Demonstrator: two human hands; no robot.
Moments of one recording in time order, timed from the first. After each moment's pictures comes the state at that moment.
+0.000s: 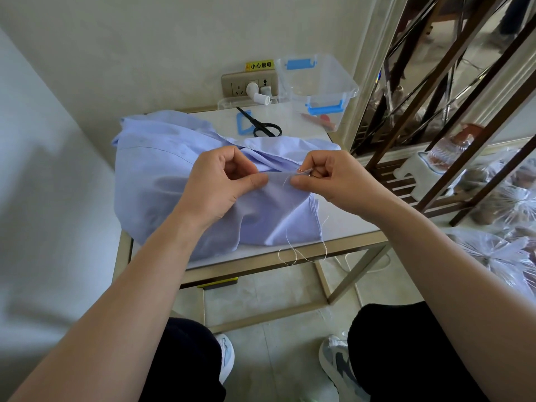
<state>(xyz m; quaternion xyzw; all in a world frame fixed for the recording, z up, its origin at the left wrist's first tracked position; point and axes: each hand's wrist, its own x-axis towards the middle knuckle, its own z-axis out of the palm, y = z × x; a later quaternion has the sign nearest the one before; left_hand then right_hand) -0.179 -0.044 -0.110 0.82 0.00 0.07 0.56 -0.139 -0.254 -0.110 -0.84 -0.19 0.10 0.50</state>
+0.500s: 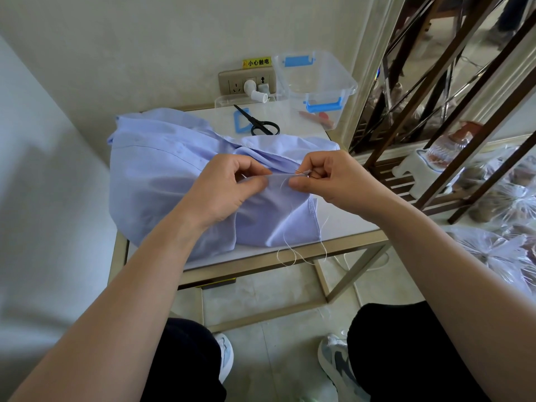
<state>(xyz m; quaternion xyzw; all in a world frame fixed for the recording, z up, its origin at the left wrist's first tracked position) -0.179 -0.050 -0.106 0.86 -0.03 -0.01 0.51 -0.138 -0.256 -0.111 -0.84 -0.20 0.11 0.49</state>
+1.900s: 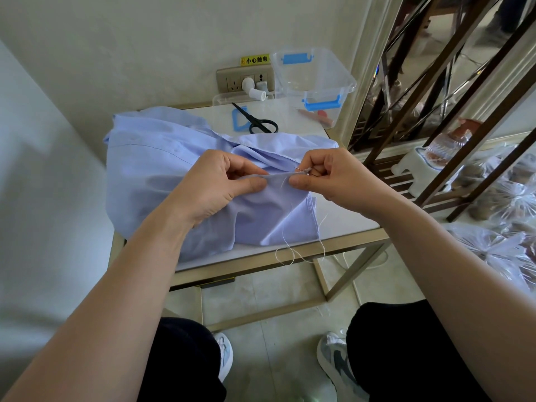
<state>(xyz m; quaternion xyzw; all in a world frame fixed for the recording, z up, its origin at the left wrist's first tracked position) -0.179 -0.042 -0.100 0.84 -0.02 -0.05 0.54 -0.133 -0.259 -0.114 -0.84 -0.20 0.12 0.50</state>
